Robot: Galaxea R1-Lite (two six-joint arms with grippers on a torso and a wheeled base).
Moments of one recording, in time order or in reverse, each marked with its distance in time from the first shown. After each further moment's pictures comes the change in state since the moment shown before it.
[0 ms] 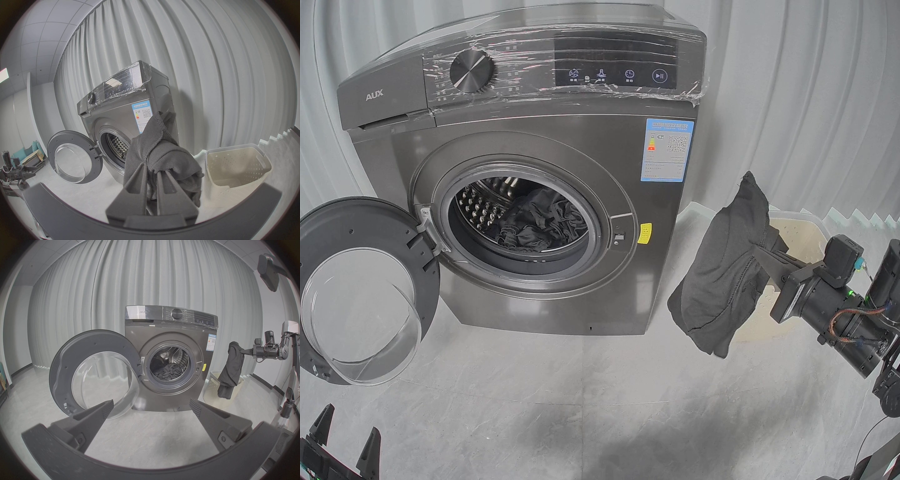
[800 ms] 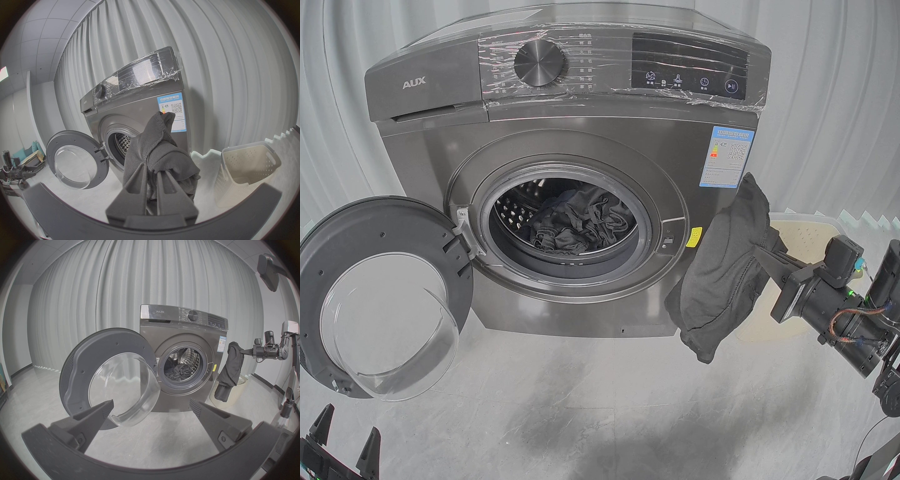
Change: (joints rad) left arm 0.000 0.000 0.000 0.000 -0.001 0.000; right arm 0.001 0.000 0.003 -0.001 0.001 -0.001
